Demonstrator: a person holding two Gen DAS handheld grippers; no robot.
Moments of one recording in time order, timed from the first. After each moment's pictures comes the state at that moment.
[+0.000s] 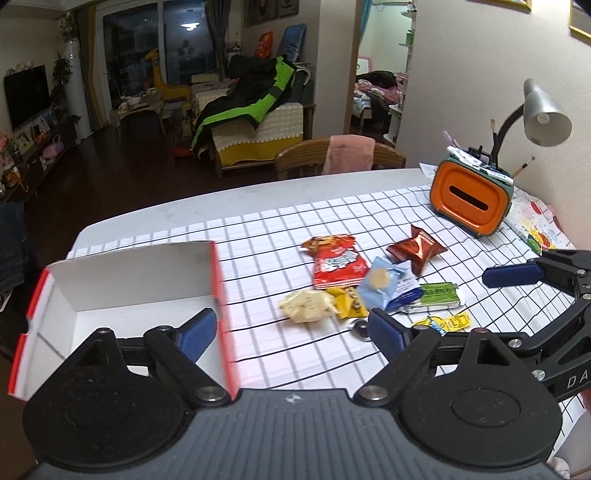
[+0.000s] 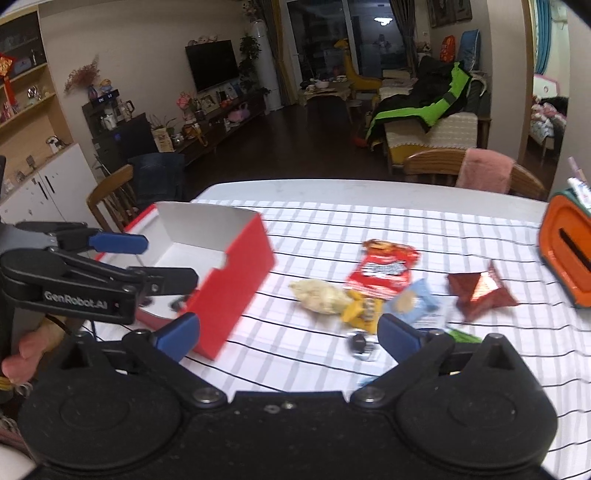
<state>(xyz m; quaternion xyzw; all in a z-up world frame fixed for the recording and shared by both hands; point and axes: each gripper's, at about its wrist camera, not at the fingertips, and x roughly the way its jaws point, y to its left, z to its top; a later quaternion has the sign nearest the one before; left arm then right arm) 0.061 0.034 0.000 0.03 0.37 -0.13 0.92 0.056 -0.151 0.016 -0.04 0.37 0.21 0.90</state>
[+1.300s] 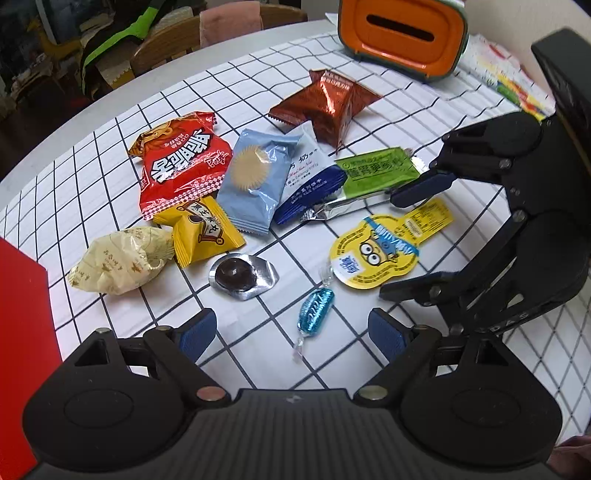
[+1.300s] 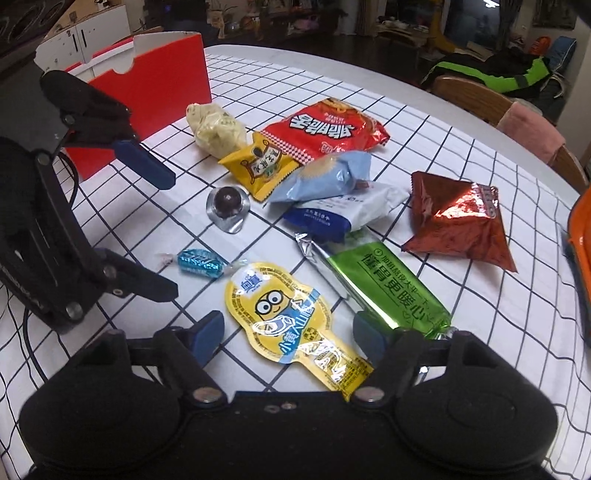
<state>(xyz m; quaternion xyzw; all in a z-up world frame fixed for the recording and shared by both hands) 0.135 -0.113 -0.144 0.15 0.50 -0.23 0.82 0.140 -0.251 -0.129 -0.21 0.46 0.30 0.81</state>
